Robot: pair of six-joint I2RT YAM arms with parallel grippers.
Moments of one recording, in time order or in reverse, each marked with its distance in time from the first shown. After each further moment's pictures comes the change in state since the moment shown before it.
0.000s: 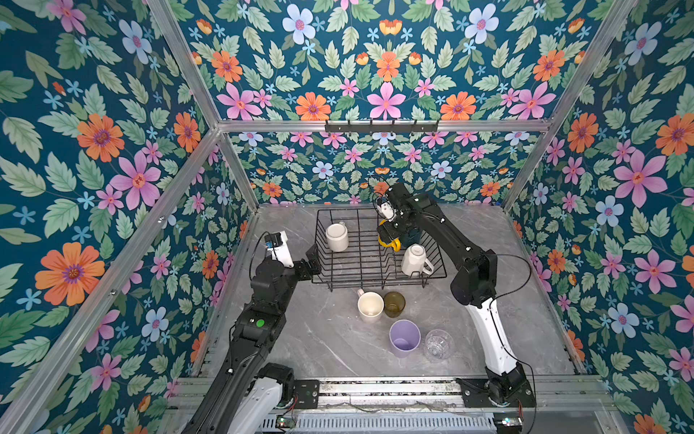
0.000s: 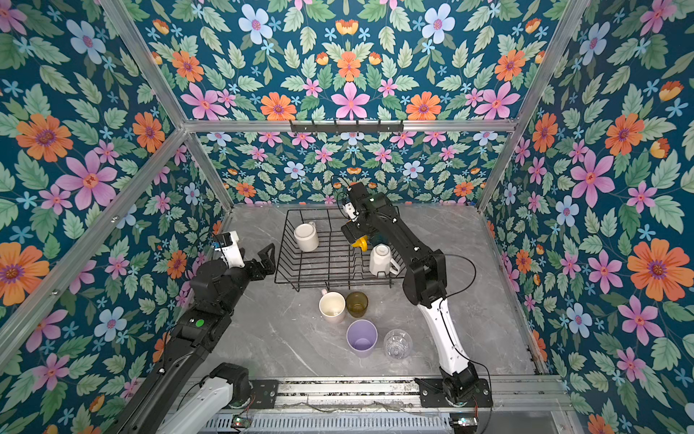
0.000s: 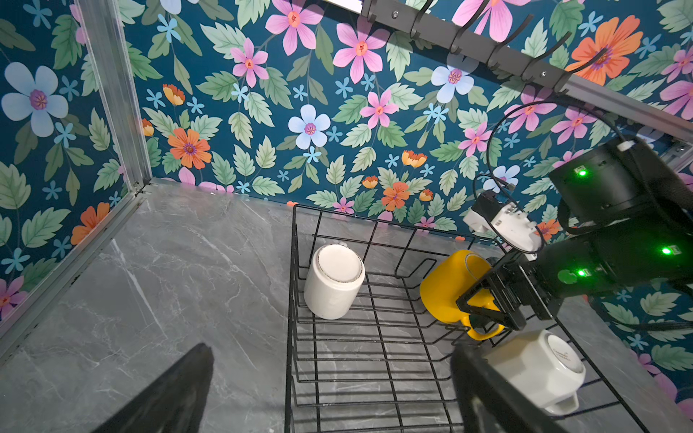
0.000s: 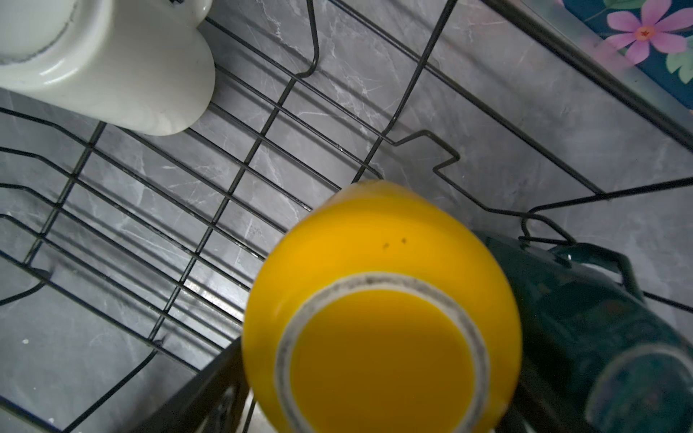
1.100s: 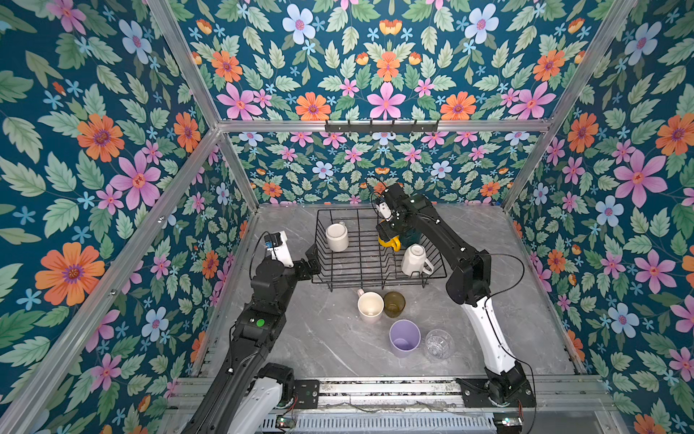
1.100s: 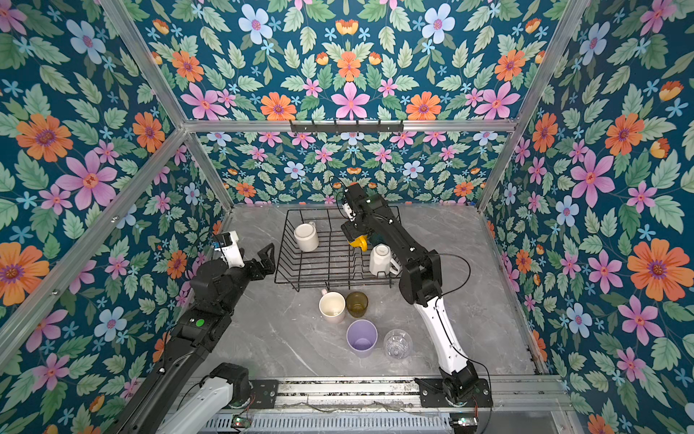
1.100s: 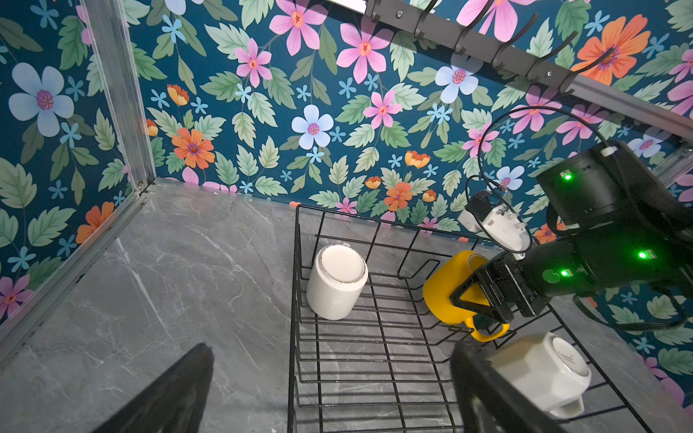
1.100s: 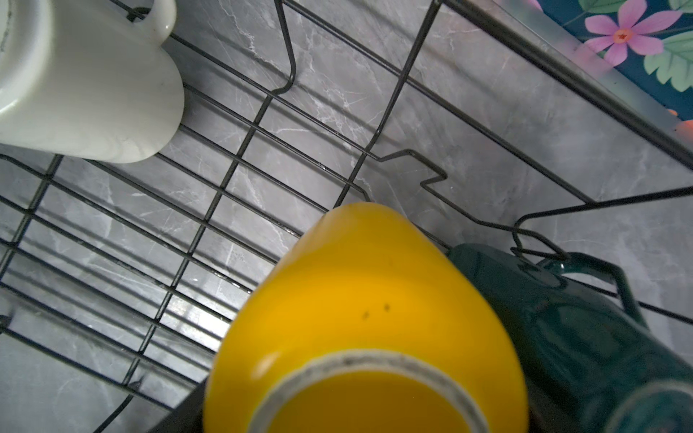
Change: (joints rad) left arm 0.001 0.004 0.000 0.000 -0.007 0.000; right arm 0.011 0.050 0.057 0.011 0.059 0.026
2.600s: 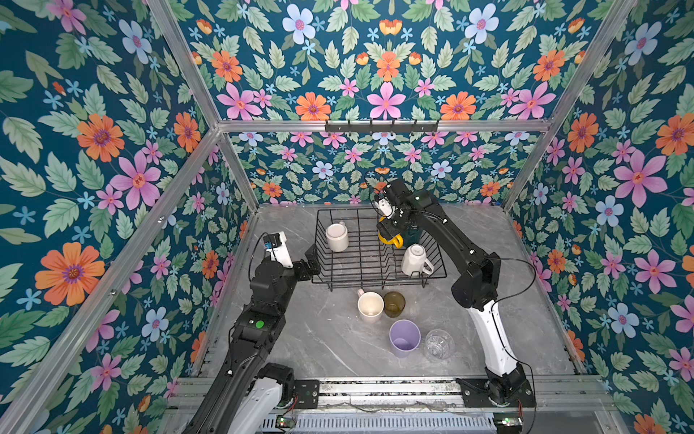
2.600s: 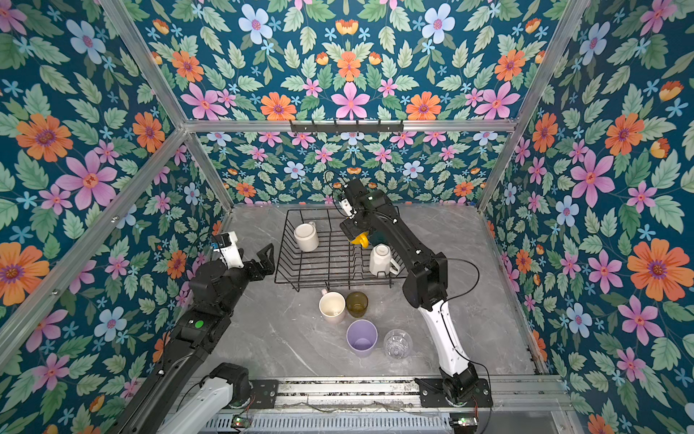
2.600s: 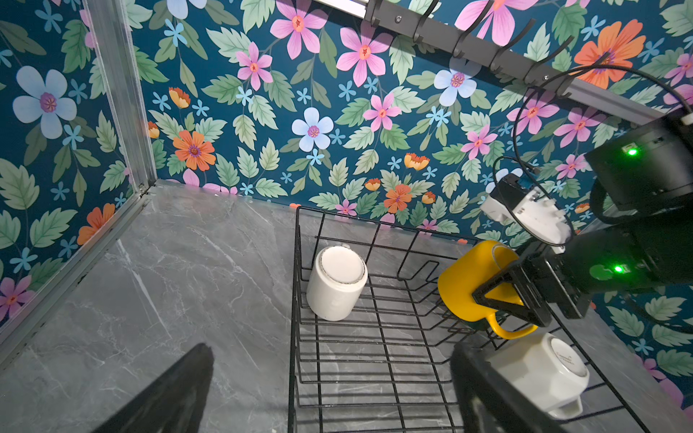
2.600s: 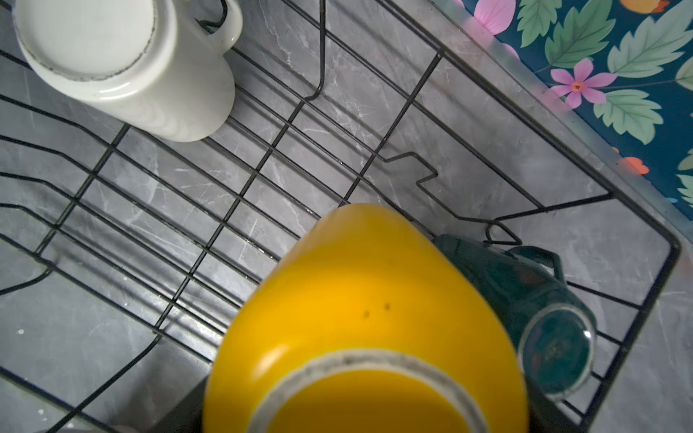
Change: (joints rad) left arm 0.000 -0.013 -0.005 -0.001 -0.002 0.000; right arm 0.025 -0.116 -0.060 -0.029 0.011 -0.077
